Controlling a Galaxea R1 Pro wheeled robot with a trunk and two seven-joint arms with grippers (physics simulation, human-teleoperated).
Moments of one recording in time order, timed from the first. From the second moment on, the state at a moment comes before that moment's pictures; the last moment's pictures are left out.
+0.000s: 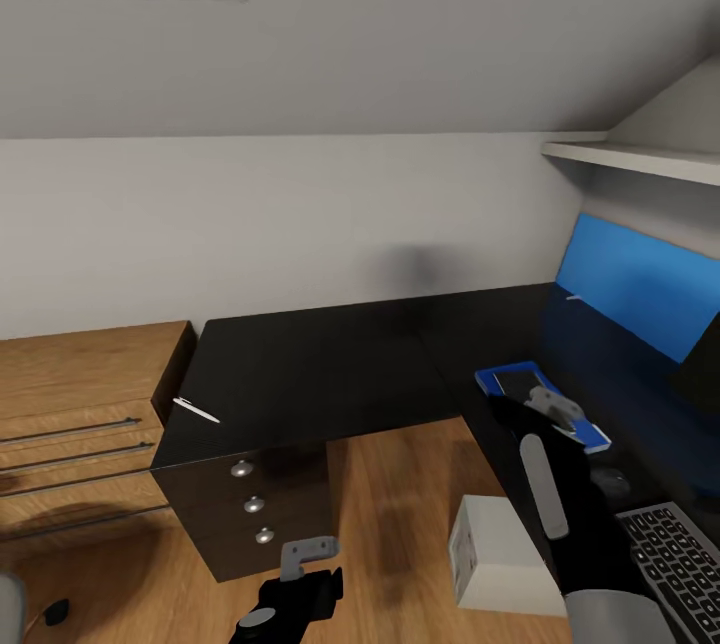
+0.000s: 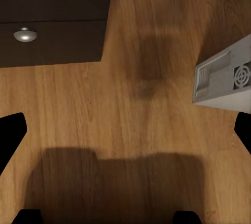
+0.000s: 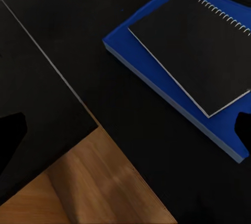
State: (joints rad) left arm -0.18 0.10 -0.78 -1.40 0.89 0.36 0.80; right arm -0.50 0.05 -0.16 -1.33 -0.35 0.56 -0.39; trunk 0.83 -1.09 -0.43
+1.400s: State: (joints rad) left arm -0.18 0.11 -0.78 -1.42 0.89 0.35 0.81; right arm -0.44 0.05 0.24 -1.34 -0.27 0.56 -0.40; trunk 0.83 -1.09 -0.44
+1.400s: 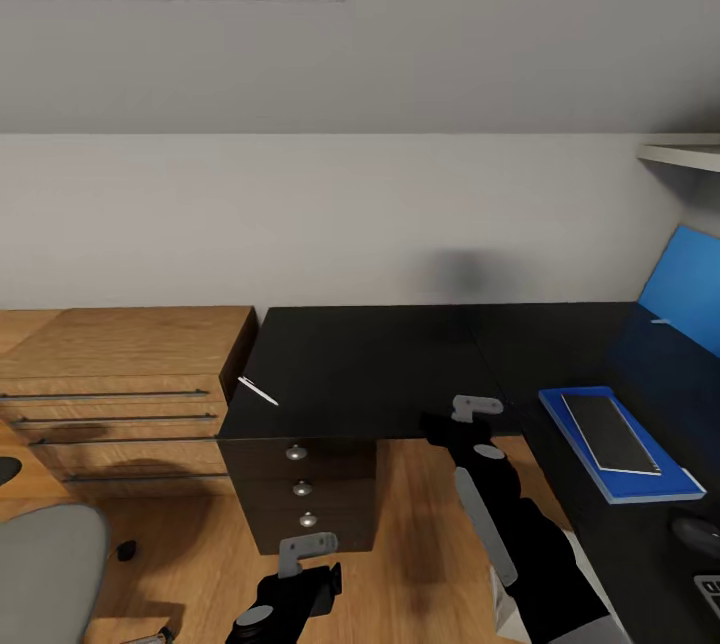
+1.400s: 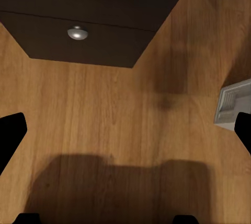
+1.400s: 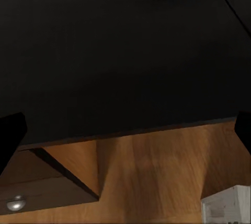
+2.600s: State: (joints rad) left arm -0.18 0.12 -0.73 -1.42 0.90 0.35 0.81; right arm -0.44 0.05 0.25 -1.35 -0.26 0.55 -0.41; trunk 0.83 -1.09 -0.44
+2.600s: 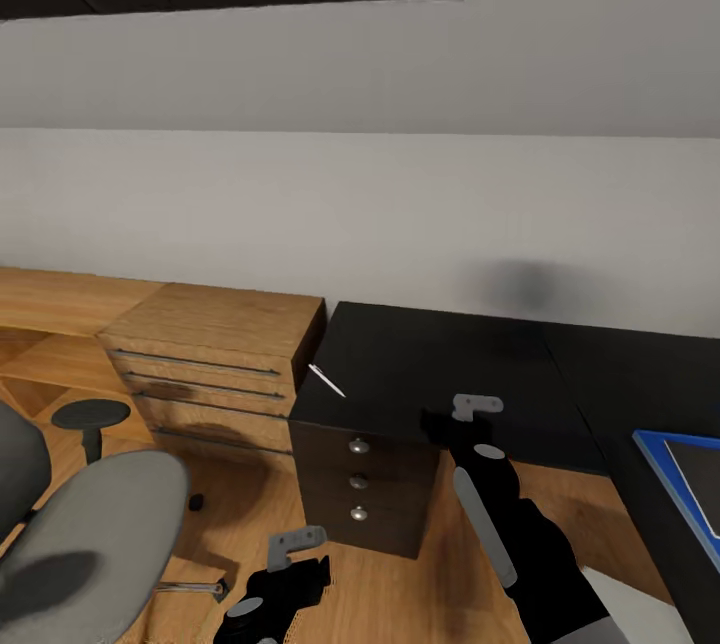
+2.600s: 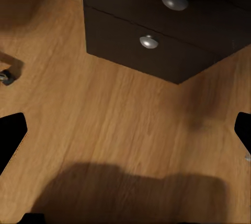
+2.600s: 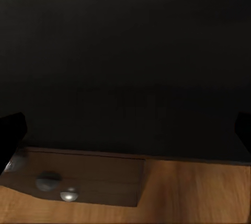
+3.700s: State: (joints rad) left arm -0.18 0.13 -0.57 -1.36 0.90 0.35 0.80; right arm -0.44 0.05 0.25 -1.33 -0.26 0.55 -0.40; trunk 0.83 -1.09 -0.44
